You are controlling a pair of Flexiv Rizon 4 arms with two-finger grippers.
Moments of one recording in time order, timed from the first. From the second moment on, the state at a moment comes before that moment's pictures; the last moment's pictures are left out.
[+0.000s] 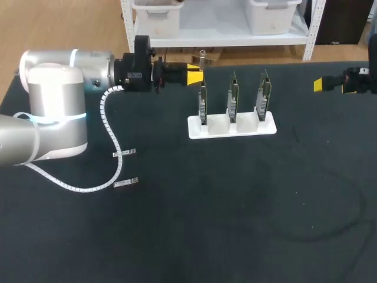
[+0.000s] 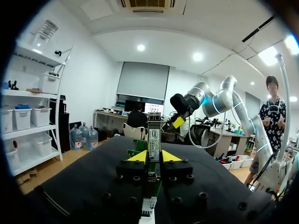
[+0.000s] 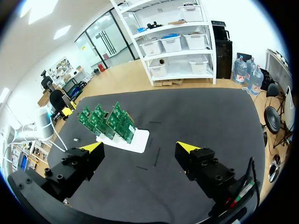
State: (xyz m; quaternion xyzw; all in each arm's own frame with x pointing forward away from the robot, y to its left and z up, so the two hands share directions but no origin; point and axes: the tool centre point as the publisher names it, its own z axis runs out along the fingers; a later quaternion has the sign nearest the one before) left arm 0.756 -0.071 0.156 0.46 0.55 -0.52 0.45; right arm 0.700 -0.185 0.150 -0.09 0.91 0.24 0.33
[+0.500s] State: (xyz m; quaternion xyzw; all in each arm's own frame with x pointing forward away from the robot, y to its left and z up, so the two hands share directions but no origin) left arm 0.755 -0.071 0.154 0.46 0.55 -0.53 0.45; right arm 0.700 -0.185 0.150 -0.09 0.91 0.24 0.33
